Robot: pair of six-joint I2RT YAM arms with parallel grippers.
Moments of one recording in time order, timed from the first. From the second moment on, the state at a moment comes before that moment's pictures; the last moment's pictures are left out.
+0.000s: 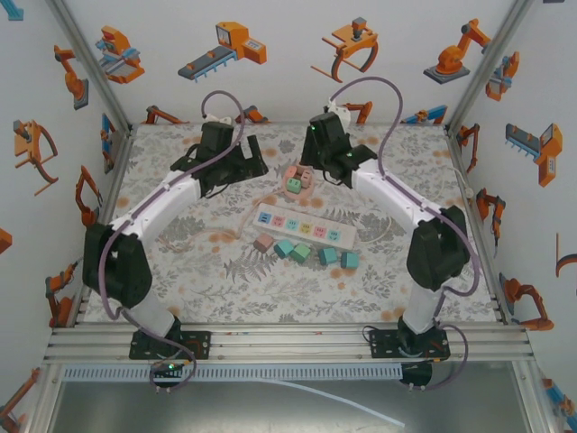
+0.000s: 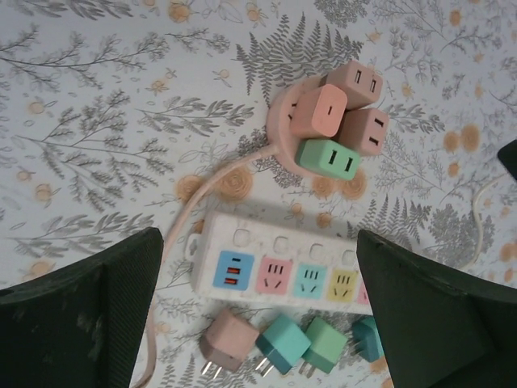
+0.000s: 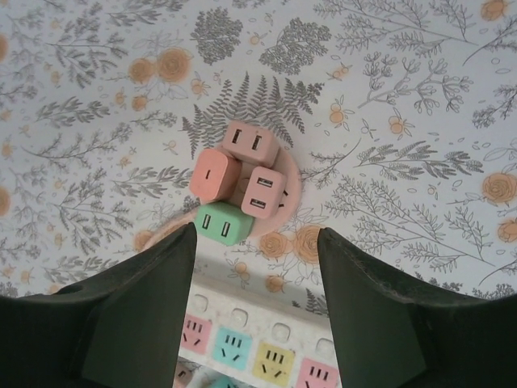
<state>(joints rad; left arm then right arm) -0.48 1.68 1.40 -0.38 -0.01 -0.54 0.57 1.84 1.64 -0.47 0.31 0.53</state>
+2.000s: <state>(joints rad) -0.54 2.09 1.64 -0.43 0.08 -0.70 0.59 2.15 1.75 -0.47 0.09 0.43</state>
